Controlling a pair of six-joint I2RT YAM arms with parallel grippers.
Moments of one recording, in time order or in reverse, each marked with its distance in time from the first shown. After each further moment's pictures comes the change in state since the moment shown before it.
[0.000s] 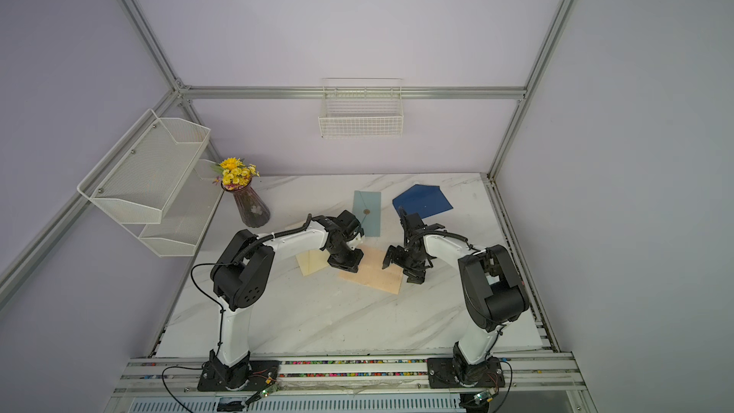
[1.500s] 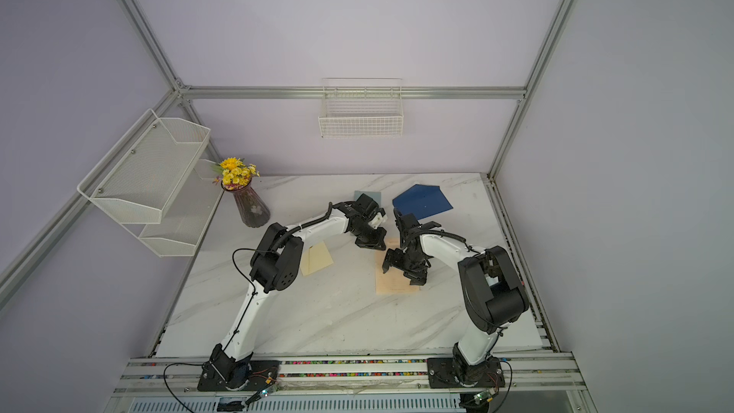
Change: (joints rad) left arm 0.004 0.353 0.481 0.074 0.163 -0.084; right arm 0.039 -0.002 0.068 -0.165 0.128 -0.024
